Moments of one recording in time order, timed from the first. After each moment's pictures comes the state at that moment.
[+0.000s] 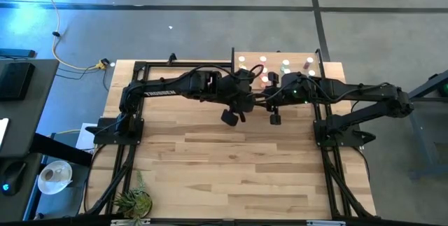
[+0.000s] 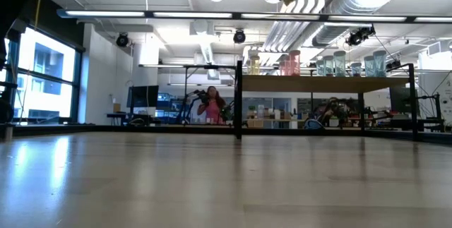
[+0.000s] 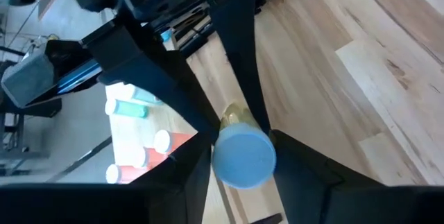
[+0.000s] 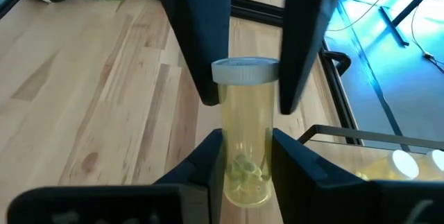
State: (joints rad) left arm 0.12 2.00 2.23 -0.98 -0.22 0.68; right arm -0.08 1.15 1.10 -0.49 0.03 -0.27
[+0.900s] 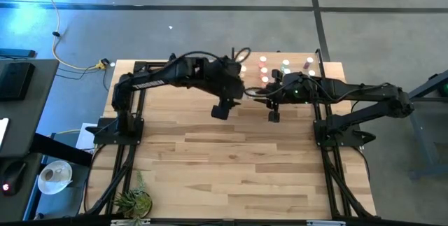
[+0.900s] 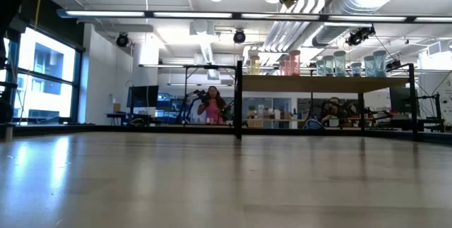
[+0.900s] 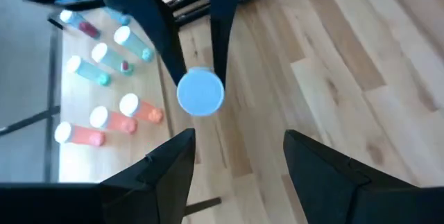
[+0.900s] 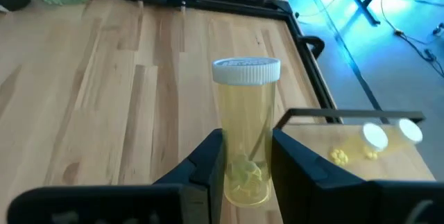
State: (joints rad) left arm 0.18 1.92 2.22 -1.11 -0.03 0.47; right arm -0.08 1.14 1.10 -0.51 0.13 -0.19
